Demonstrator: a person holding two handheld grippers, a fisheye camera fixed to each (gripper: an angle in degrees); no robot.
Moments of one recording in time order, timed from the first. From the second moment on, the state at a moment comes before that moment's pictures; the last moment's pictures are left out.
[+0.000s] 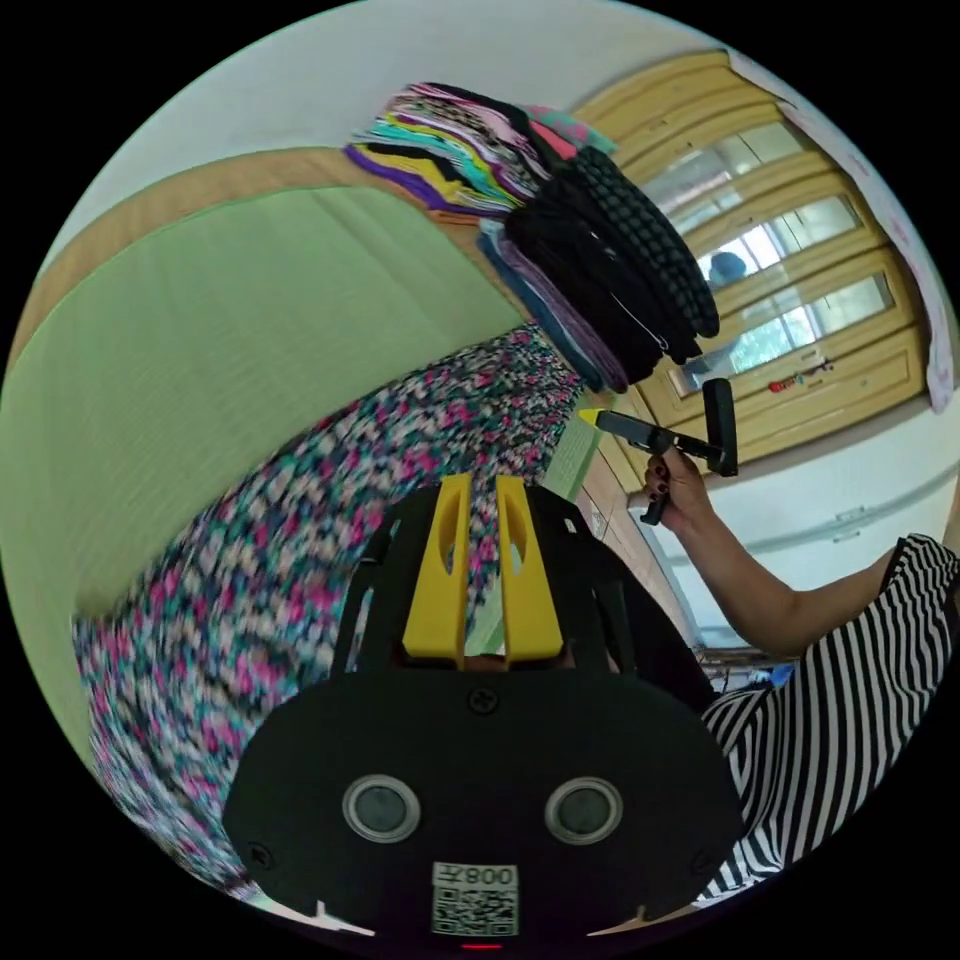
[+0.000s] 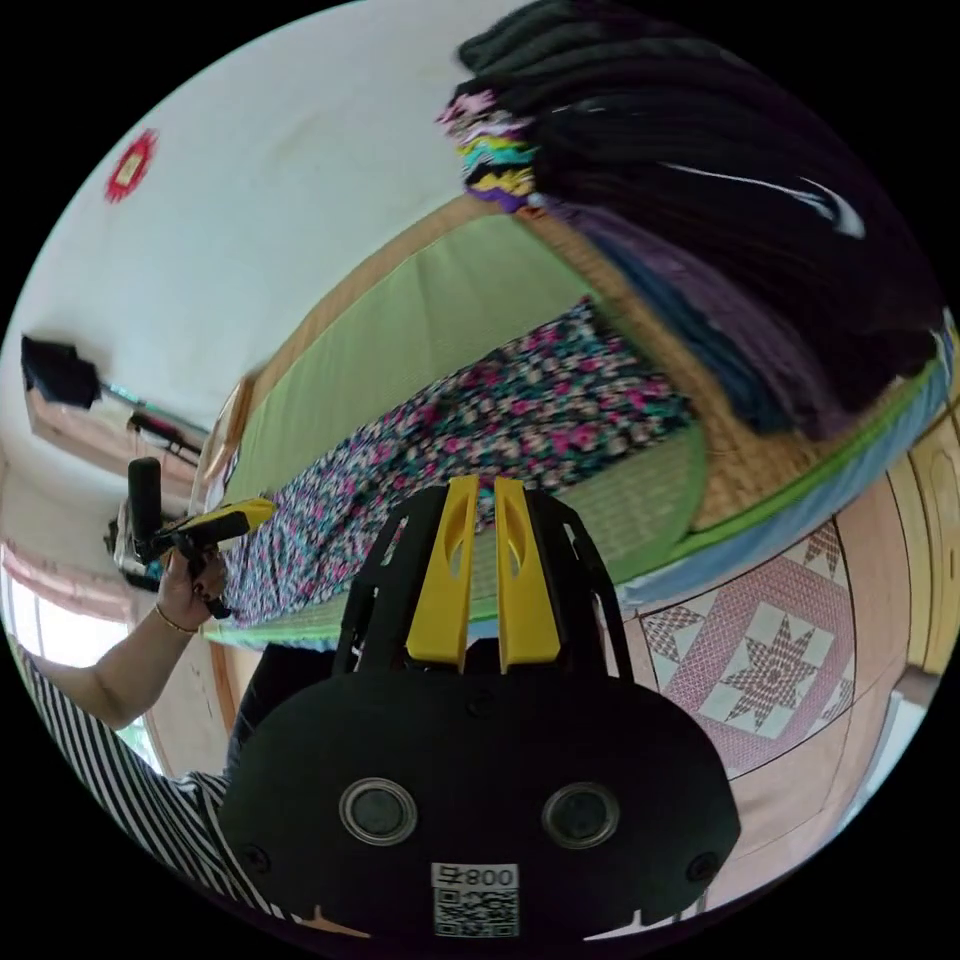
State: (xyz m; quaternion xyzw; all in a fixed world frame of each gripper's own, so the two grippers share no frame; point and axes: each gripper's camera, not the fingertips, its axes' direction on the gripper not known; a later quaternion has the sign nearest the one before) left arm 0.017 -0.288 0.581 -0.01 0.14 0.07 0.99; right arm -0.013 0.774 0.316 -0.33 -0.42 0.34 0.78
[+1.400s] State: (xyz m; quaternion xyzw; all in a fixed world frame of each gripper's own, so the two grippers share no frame) left arm 0.297 -0.609 0.744 -0.13 0.04 0.30 0.94; right arm 0.088 0.942 0.353 -0.28 -0.40 0.40 0.78
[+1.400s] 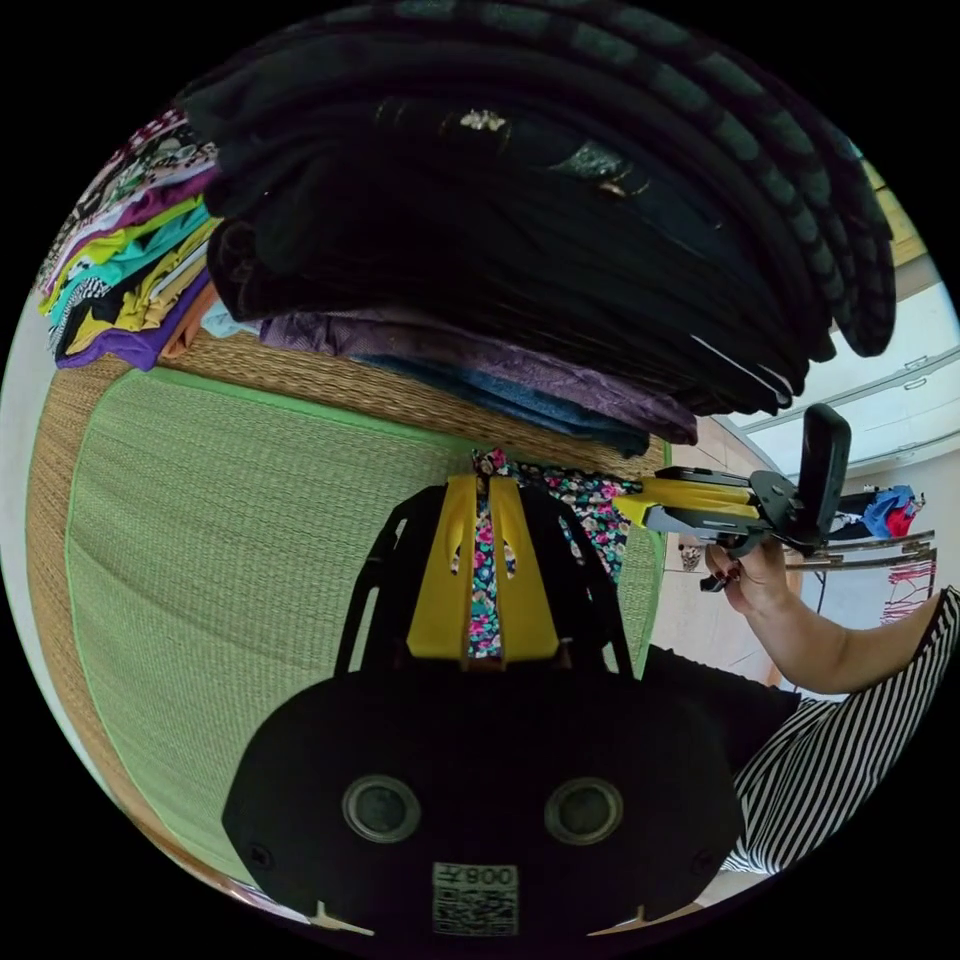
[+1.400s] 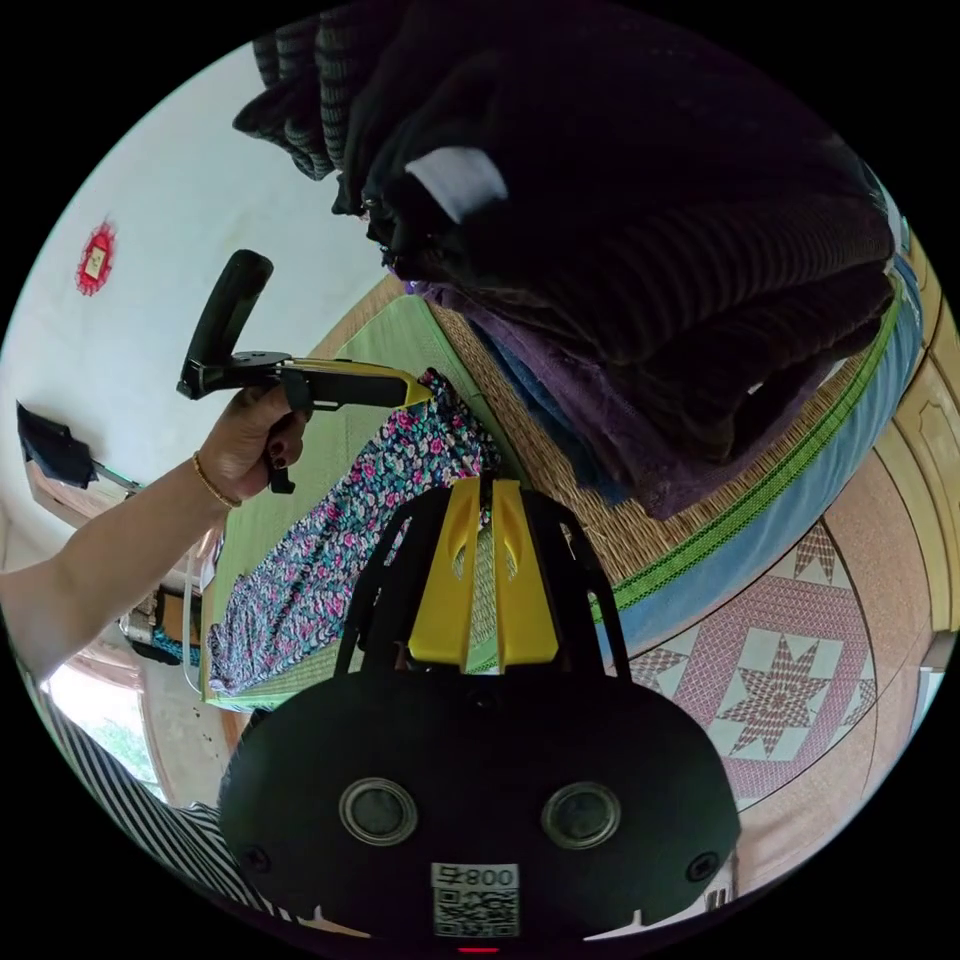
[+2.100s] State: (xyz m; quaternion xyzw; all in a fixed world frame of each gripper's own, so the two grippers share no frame) left arm 0.191 -0.524 0.558 -0.03 0.08 0.30 0.95; right arm 0.017 0.713 0.220 -0.14 -0.55 0.28 0.77
